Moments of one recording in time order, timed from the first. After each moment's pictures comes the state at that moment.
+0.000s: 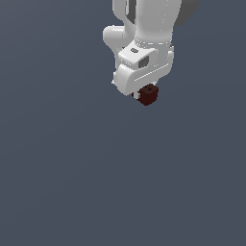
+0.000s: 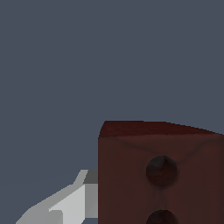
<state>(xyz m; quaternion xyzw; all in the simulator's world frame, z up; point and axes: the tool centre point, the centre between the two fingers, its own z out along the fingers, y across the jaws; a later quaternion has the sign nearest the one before) -0.045 0.072 0.340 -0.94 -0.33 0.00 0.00</state>
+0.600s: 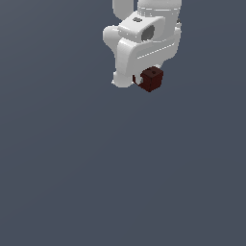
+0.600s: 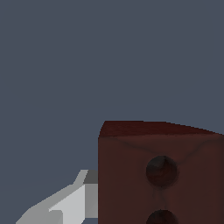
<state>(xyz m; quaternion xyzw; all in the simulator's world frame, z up) -0.048 0.074 0.394 -0.94 -0.33 0.00 0.00</state>
